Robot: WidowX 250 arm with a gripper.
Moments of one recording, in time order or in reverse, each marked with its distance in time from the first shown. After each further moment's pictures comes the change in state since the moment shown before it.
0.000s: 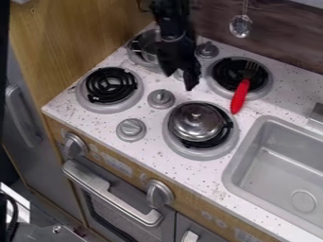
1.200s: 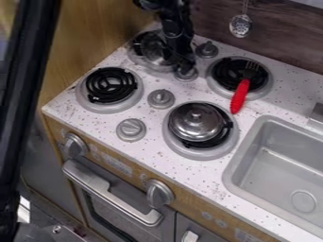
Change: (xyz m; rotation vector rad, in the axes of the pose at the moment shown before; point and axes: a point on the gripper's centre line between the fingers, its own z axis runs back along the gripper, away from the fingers) arm 0.030 0.064 -0.056 0.172 -0.015 0.055
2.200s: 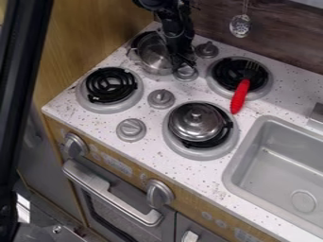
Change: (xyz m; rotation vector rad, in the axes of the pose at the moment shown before) arm -0.001 -0.007 0.022 0.021 -0.038 -0.050
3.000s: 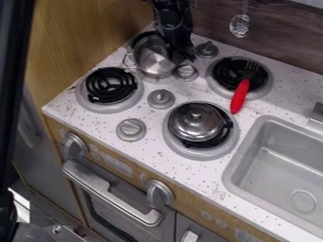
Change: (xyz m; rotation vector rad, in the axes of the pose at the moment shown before) arm -0.003 0.003 0.013 -0.041 0.035 0.032
